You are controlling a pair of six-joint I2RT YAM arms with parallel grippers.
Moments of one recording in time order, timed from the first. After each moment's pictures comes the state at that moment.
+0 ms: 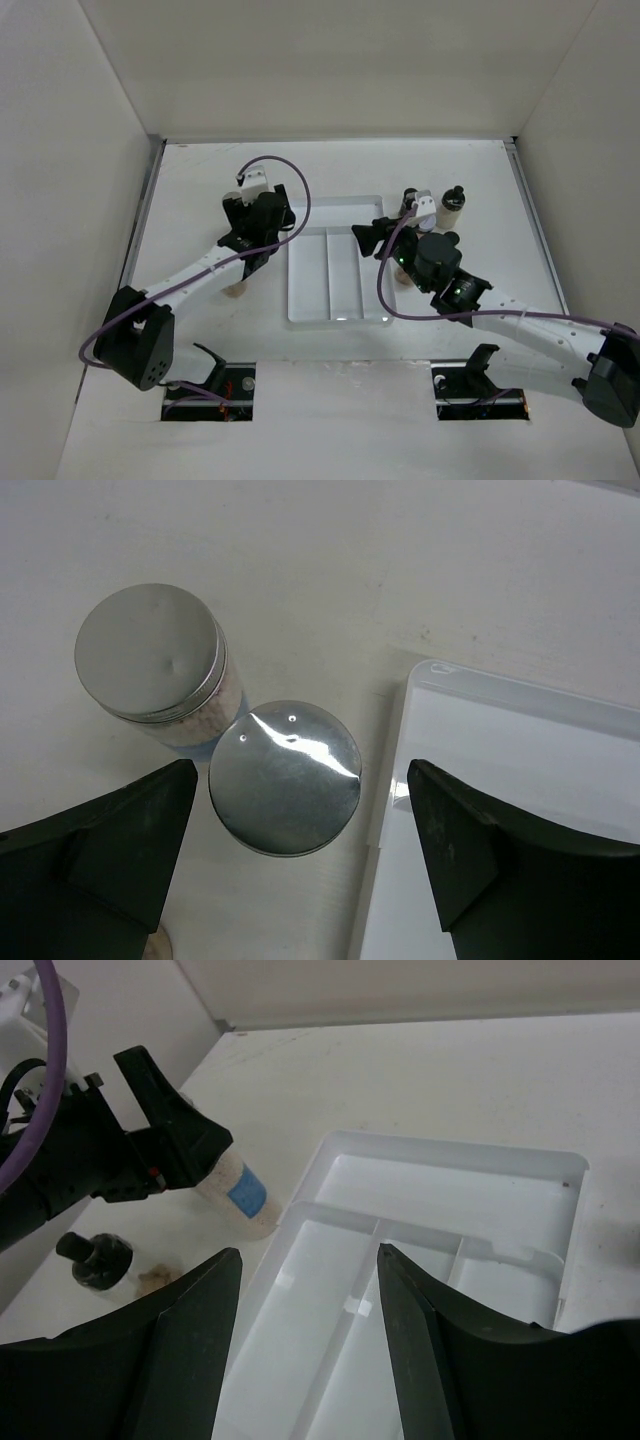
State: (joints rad) left arm -0.55 1.36 0.85 0.00 -0.71 -0.46; right arm 0.85 1.04 0.65 0.36 0.34 0.38
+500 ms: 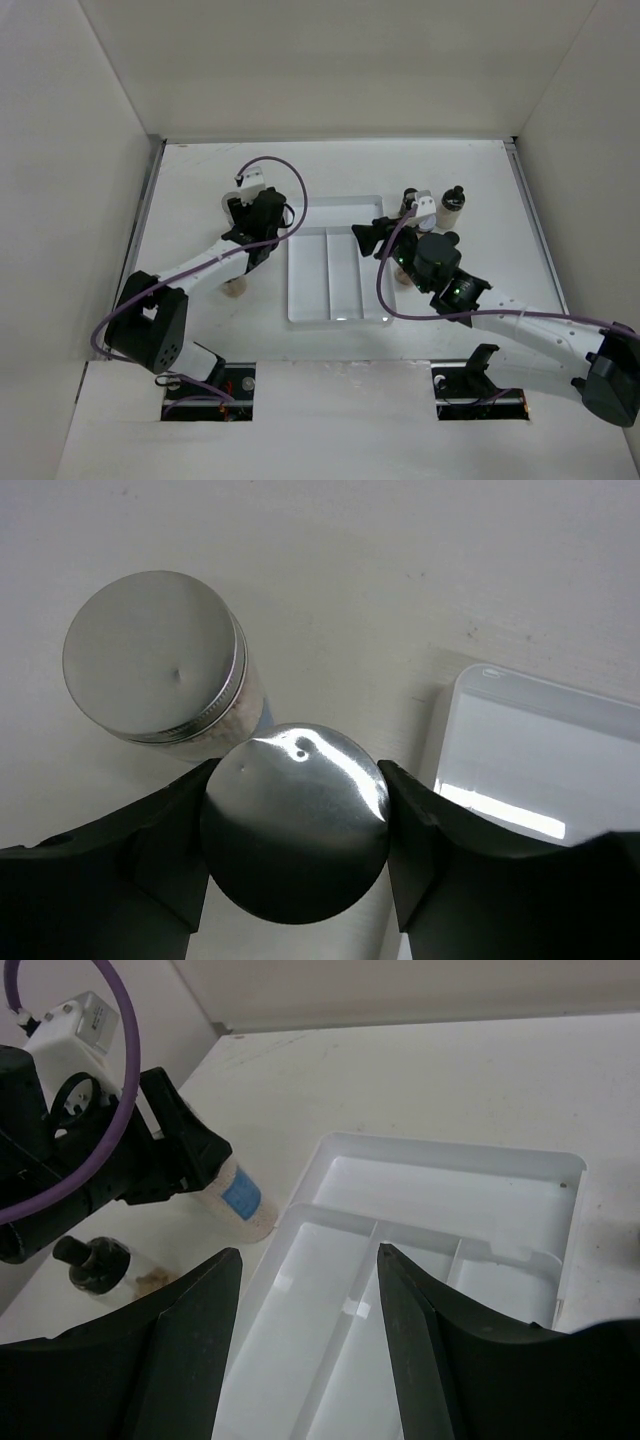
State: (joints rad) left arm -0.50 1.45 0.85 0.04 -0.71 -0.46; right arm 0.85 1.05 0.65 0.37 0.34 0.38
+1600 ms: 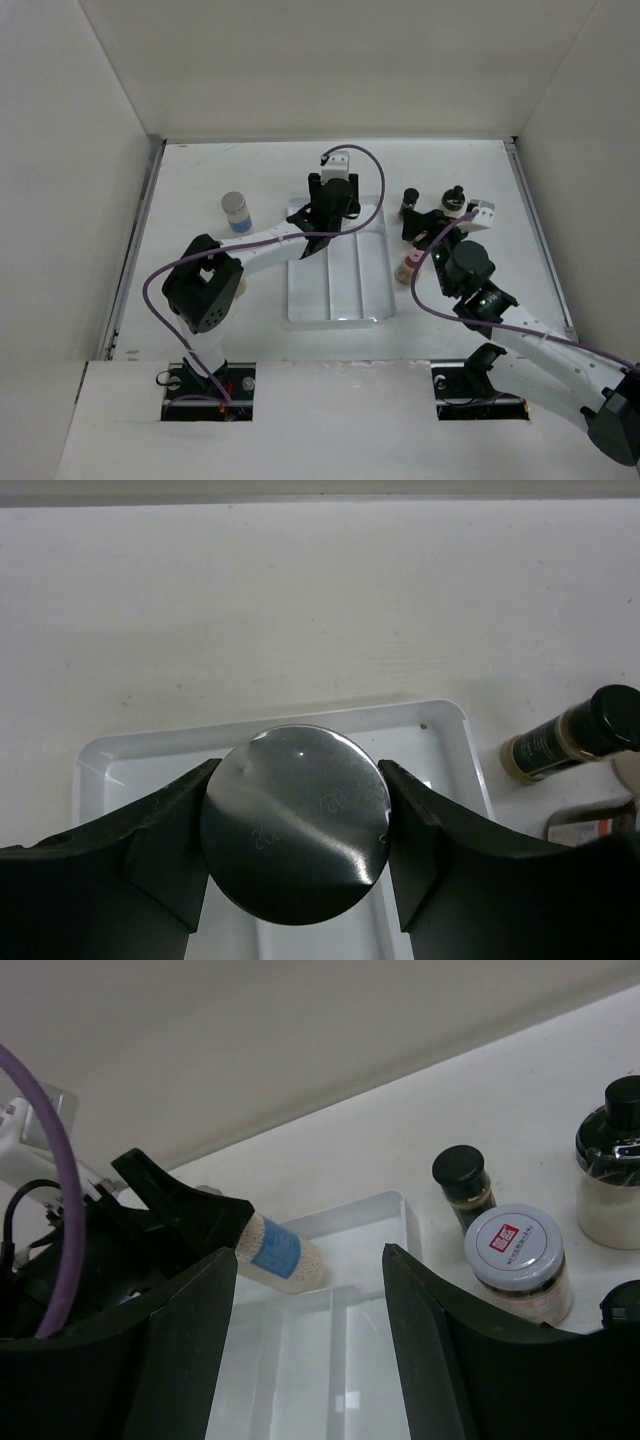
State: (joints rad) left arm -0.78 1.79 1.22 0.22 -0.59 -0.34; right arm 0.67 0.83 0.51 0.37 0.57 0.50
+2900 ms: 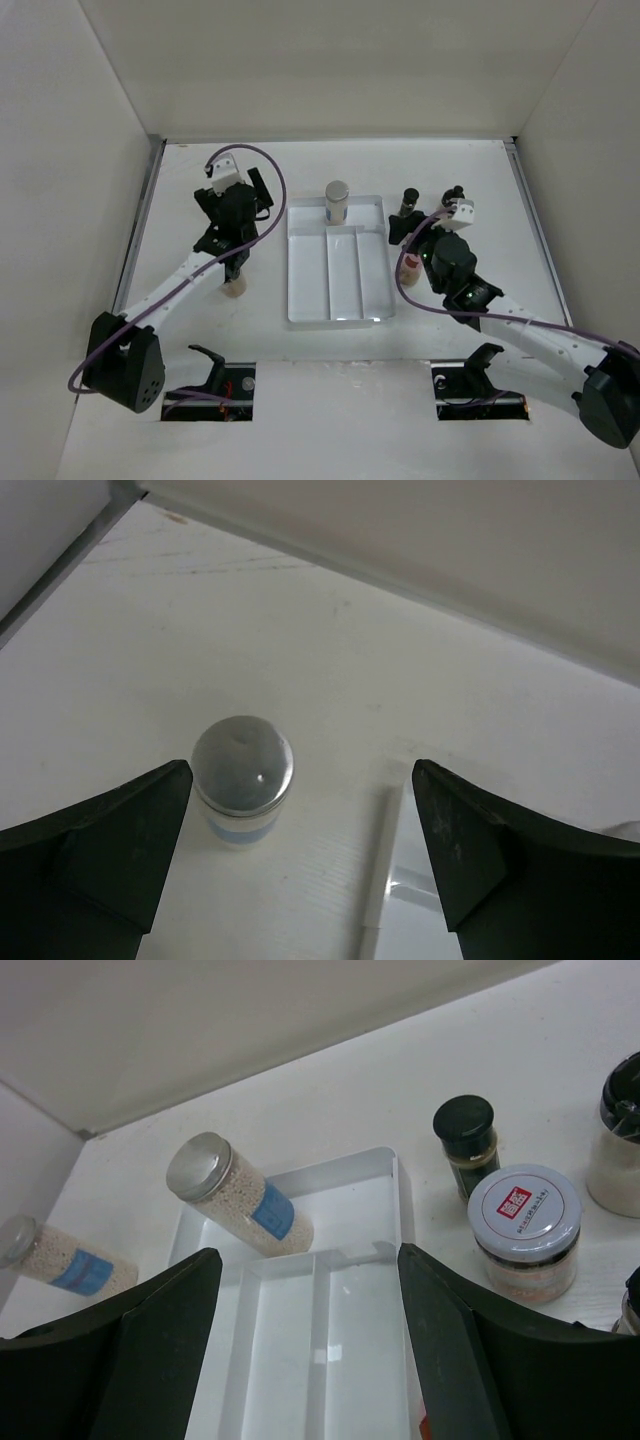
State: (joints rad) left arm -0.44 1.20 0.82 0.13 -0.69 -0.38; right arm 0.68 0.95 0.51 0.38 0.53 0.51
